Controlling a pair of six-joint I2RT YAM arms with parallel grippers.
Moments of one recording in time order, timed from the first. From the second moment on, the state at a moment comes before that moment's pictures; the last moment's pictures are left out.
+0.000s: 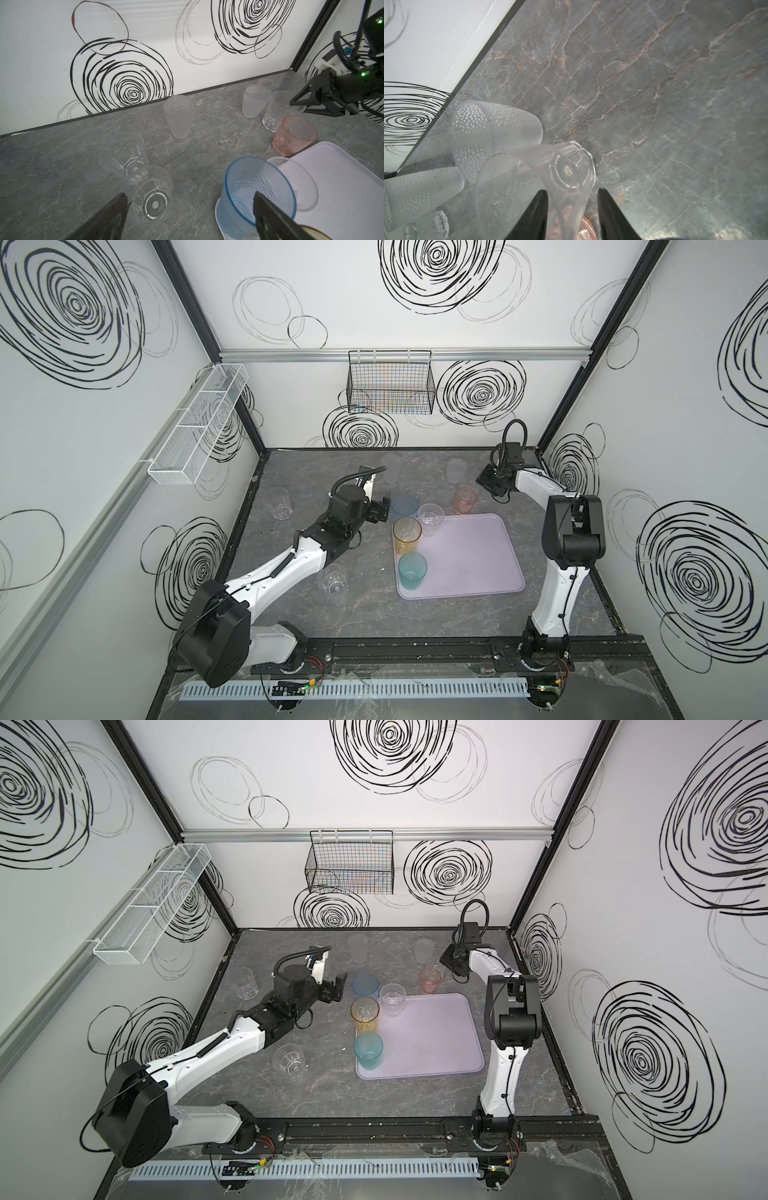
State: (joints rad) left arm -0.54 1.32 0.85 0.08 -0.20 -0.10; right arm 0.00 2.03 1.52 -0.45 -0.18 0.68
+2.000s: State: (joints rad) left arm -0.48 1.36 0.81 0.10 -0.20 -0.16; right arm 0.36 1.34 0.91 -0.66 -0.01 0.55
